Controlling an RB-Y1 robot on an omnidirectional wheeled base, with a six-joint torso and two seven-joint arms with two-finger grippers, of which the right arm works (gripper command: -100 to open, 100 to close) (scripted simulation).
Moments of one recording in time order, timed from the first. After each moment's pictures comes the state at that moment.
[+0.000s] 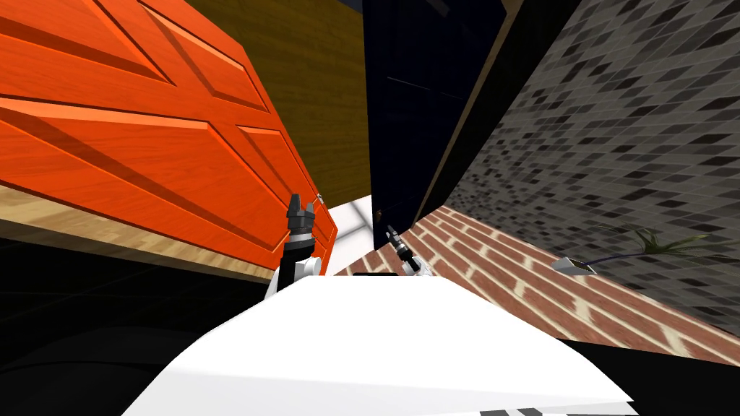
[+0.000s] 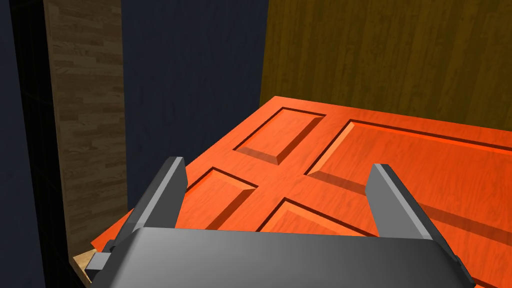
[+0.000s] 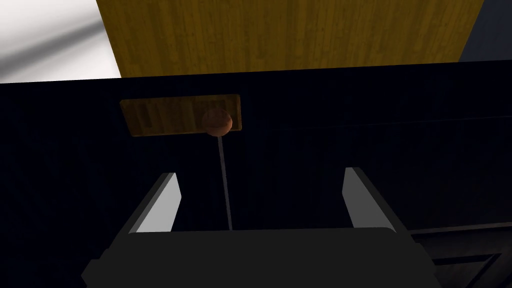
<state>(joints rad) -0.09 -0.11 0.16 -0.81 0.35 -0.85 -0.37</state>
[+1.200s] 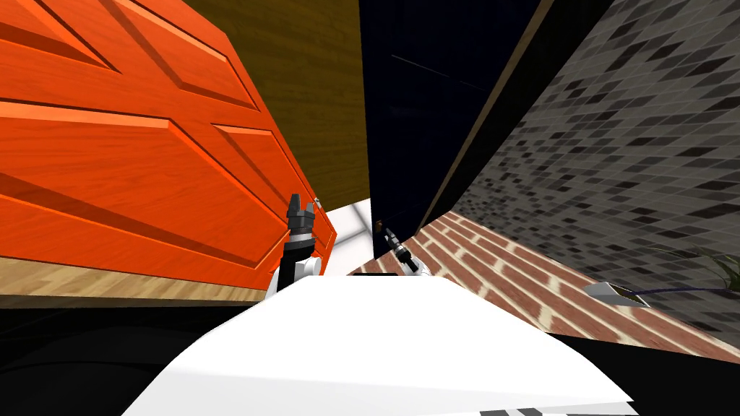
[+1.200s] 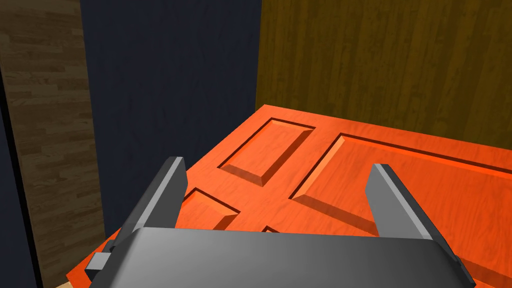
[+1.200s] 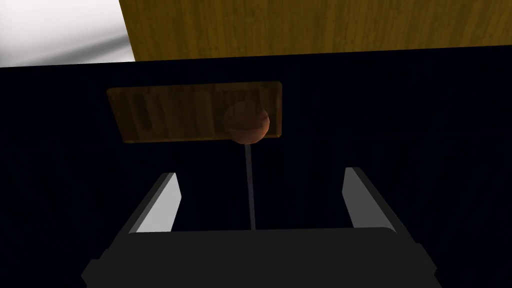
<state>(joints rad) -0.16 -0.10 0.16 -0.64 0.37 -0.88 -0.37</state>
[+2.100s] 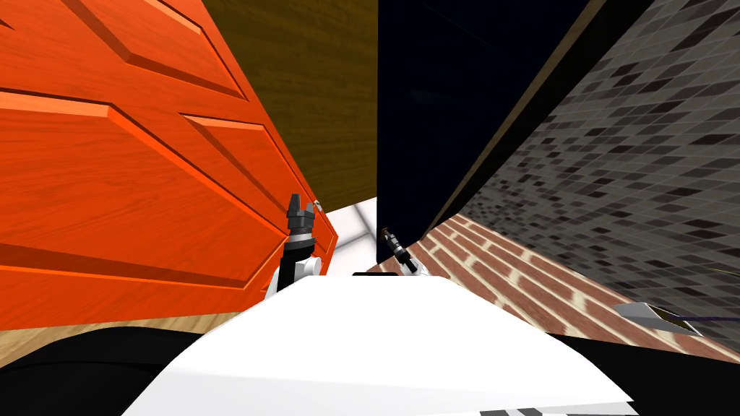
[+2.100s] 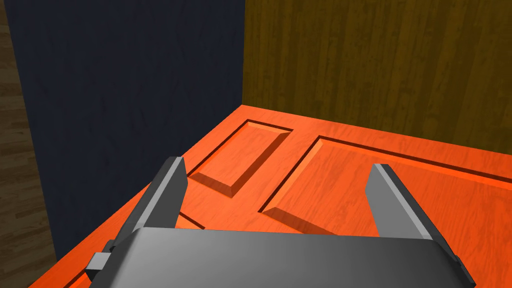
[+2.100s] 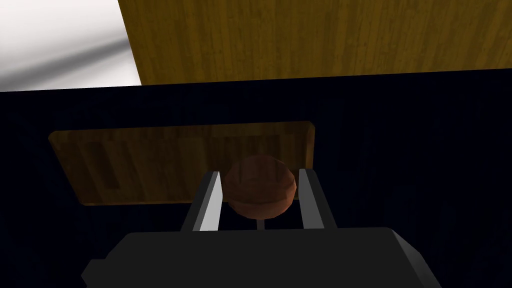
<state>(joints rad) -0.16 -0.08 0.15 -0.63 0.36 -0.88 -0.34</state>
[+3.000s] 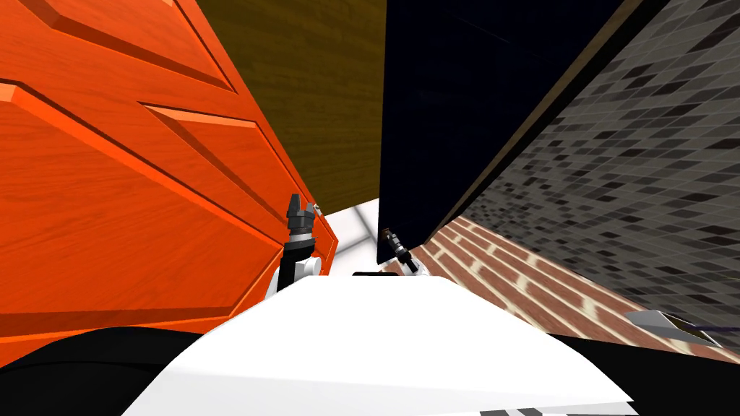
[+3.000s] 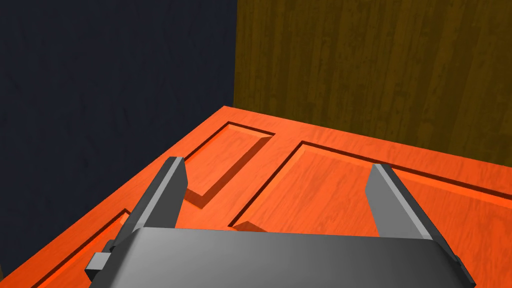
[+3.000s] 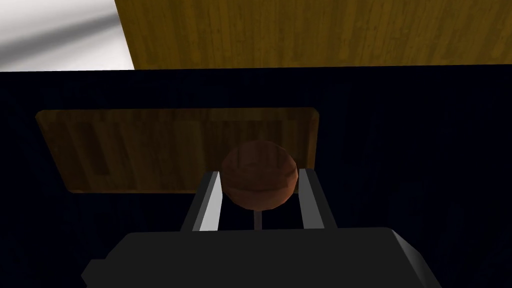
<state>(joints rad) -0.15 -0.07 0.12 -0.63 0.34 -0.86 -0.30</state>
